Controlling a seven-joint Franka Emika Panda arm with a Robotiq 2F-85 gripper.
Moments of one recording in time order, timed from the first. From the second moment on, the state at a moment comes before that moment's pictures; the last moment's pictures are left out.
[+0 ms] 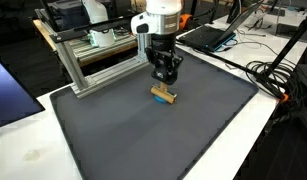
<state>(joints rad) -0.03 0.47 -0.11 -1.76 0.16 2.22 1.17</state>
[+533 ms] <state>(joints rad) -0.03 0.47 -0.11 -1.76 0.16 2.22 1.17</state>
